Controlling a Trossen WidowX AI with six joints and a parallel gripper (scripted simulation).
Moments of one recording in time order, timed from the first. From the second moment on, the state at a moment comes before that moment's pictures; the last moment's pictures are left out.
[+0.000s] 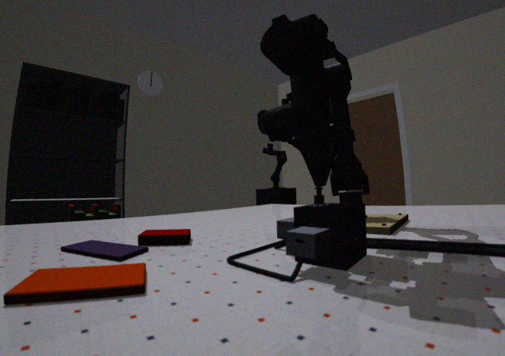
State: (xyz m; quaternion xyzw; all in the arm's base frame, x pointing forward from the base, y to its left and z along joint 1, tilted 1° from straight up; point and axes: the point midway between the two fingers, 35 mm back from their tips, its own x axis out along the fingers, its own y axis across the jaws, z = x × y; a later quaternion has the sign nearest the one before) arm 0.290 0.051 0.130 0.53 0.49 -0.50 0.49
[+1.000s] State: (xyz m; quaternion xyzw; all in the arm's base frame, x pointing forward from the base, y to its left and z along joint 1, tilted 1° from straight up) arm 0.290 0.051 0.132 0.53 0.49 -0.50 0.49
